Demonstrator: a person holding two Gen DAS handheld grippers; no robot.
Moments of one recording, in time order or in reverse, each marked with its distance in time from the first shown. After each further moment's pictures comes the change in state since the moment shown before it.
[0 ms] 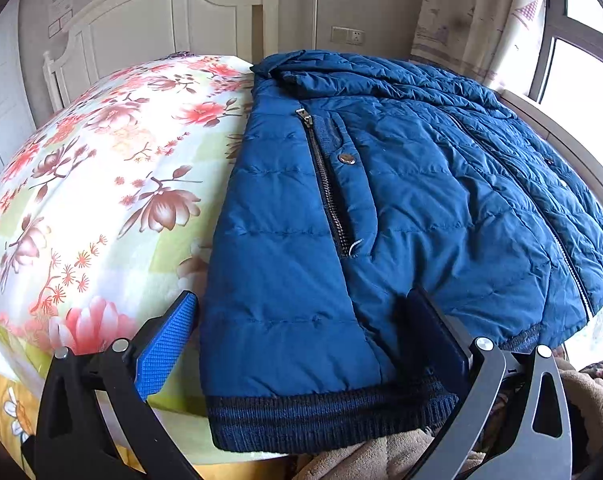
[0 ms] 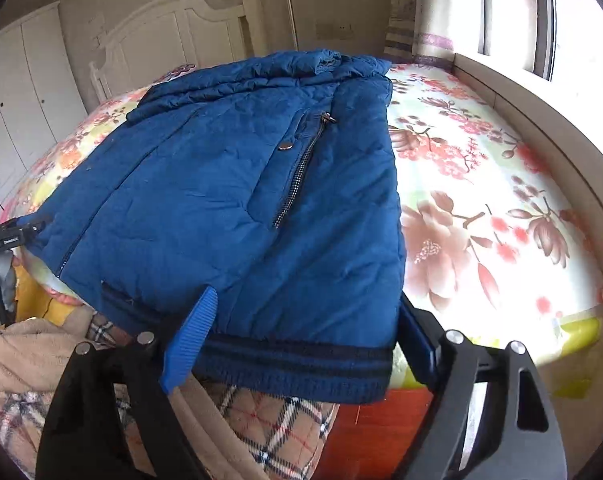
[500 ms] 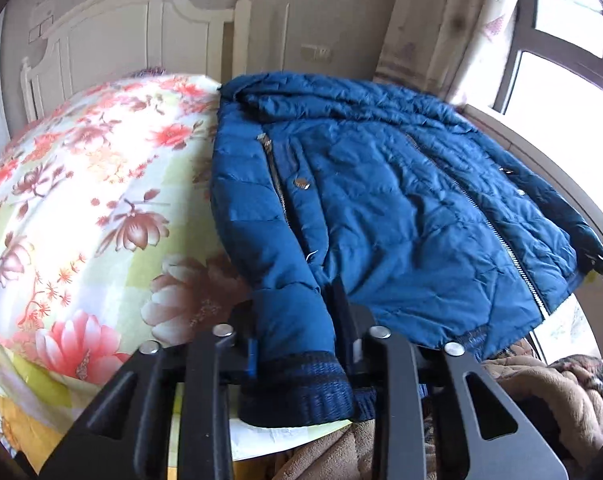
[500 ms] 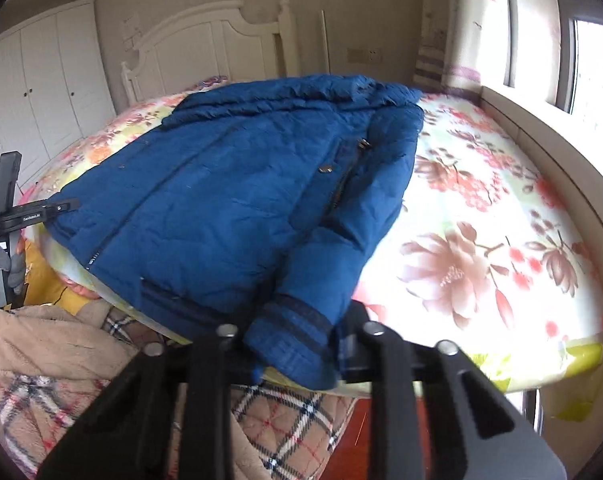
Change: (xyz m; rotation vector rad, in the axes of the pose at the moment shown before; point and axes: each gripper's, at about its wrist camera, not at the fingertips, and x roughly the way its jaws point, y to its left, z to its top) left arm -0.027 -0.008 0.000 0.027 -0.092 -0.134; right arm -0.016 0.021 -0.001 -0.083 -0.097 0.076
